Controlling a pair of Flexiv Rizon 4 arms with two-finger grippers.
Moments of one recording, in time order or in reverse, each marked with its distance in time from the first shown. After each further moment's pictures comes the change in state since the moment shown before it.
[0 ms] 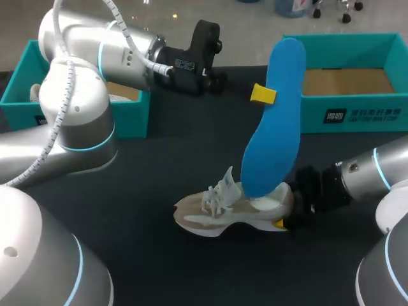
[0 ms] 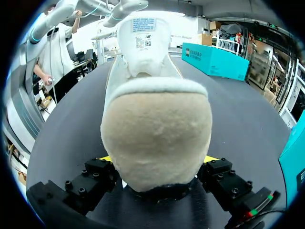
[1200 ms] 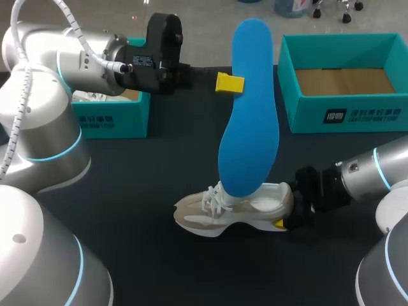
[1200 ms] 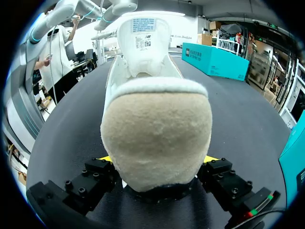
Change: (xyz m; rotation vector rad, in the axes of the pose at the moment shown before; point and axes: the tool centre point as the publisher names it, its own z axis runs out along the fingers) left arm 0.056 -0.007 -0.043 0.122 0.088 0.008; right arm 0.000 0.000 0.000 0.000 0.000 0.000
